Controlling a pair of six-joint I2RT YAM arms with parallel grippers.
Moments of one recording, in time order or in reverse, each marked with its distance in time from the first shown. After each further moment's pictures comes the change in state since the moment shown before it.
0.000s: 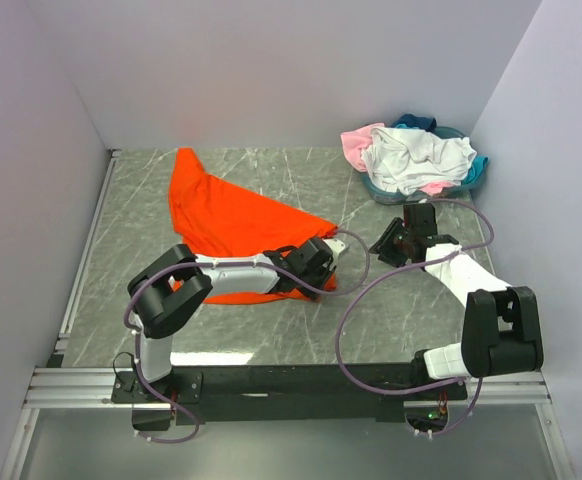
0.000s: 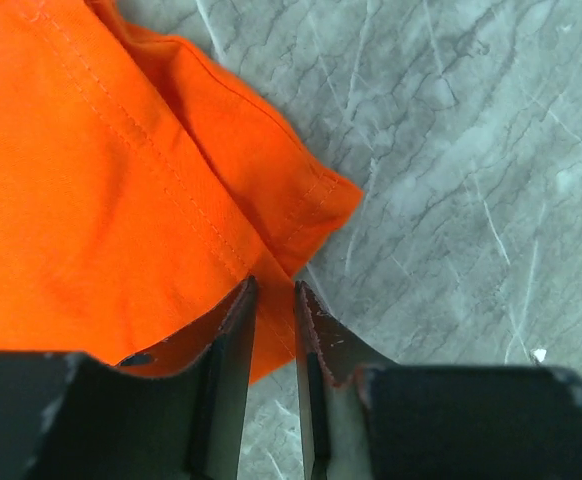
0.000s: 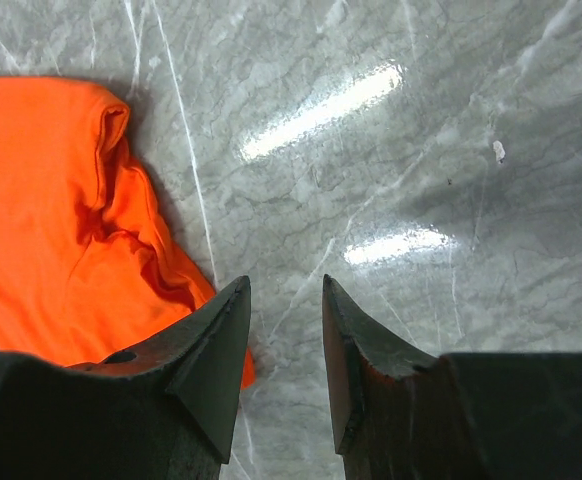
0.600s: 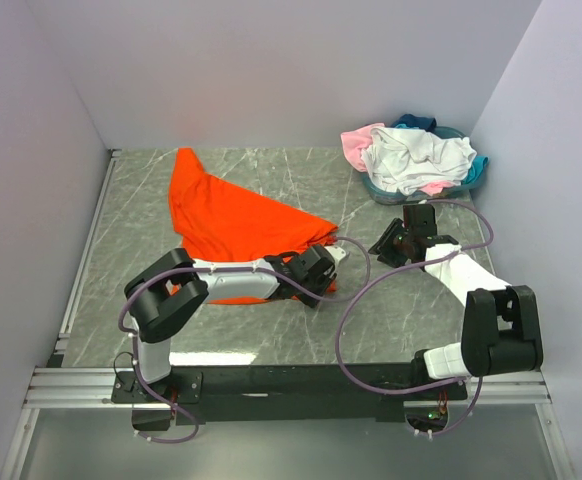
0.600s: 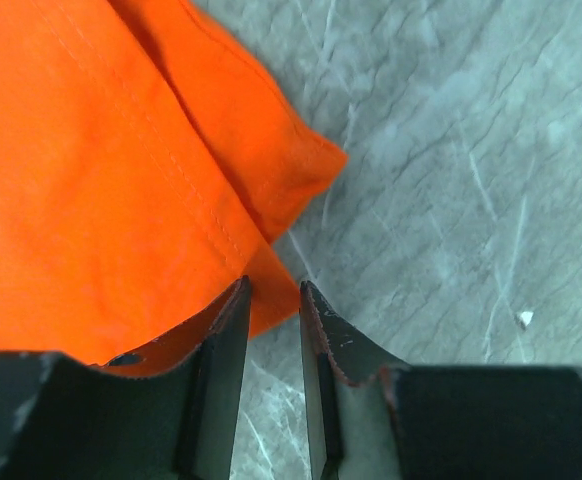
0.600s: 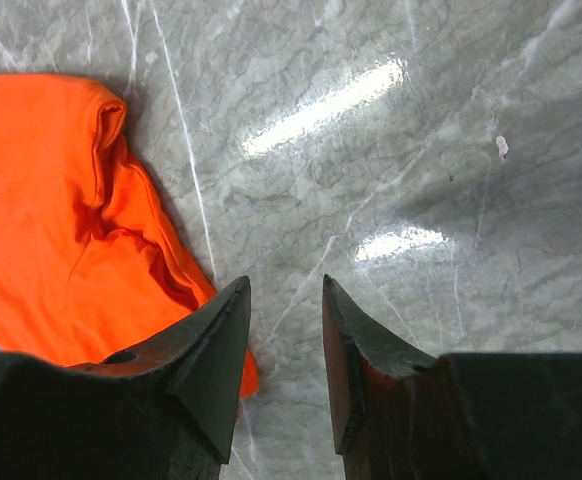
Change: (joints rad) left arm -0.034 -0.031 -0.018 -0.053 -0.025 -0.035; right arm -0.002 0.001 -0.007 0.002 -0.007 0.007
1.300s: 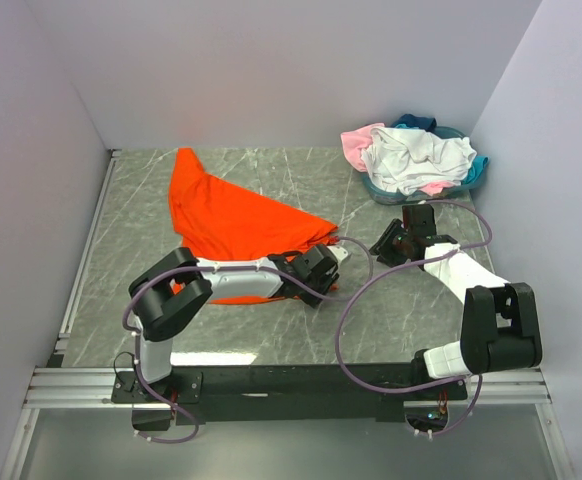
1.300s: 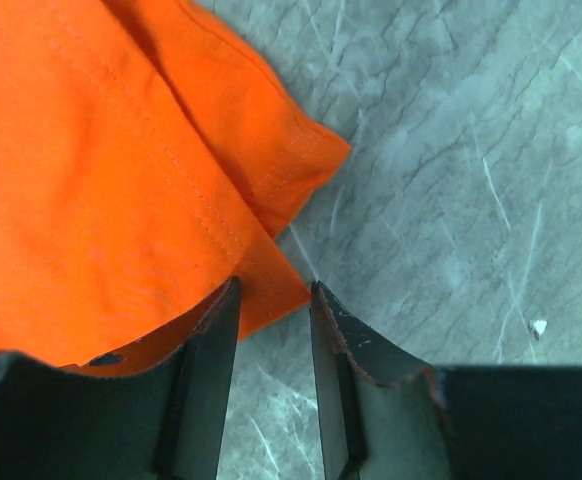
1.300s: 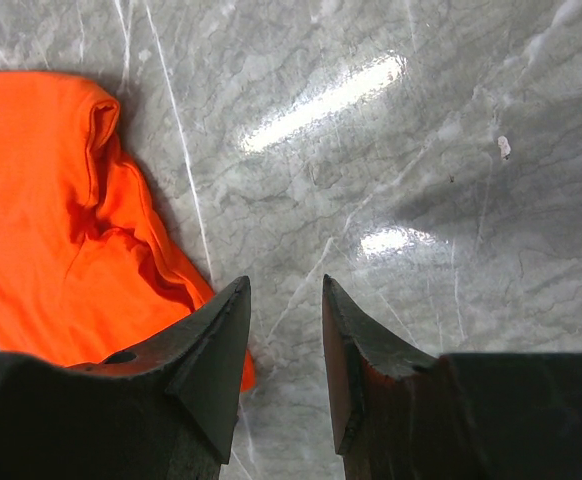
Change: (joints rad) left arm -0.008 0.022 0.027 -0.038 -0.020 0.012; right arm 0.000 0.016 0.000 0.005 -0.007 0.000
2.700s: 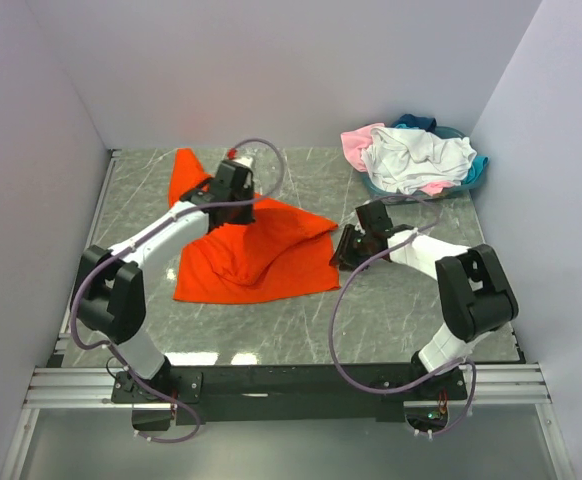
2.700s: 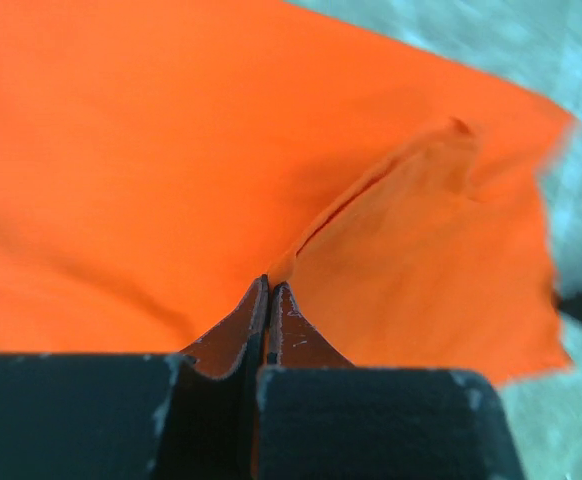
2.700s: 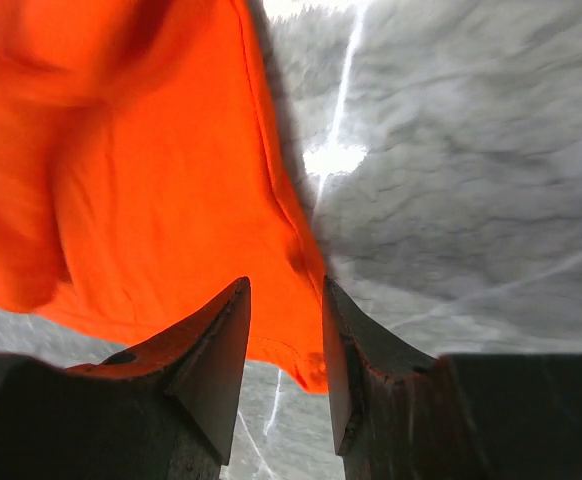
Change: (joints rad) left arm 0.521 -0.228 0.131 -0.196 -0.015 -0.077; right arm 0.240 0.219 0.116 0.022 -0.096 -0.055
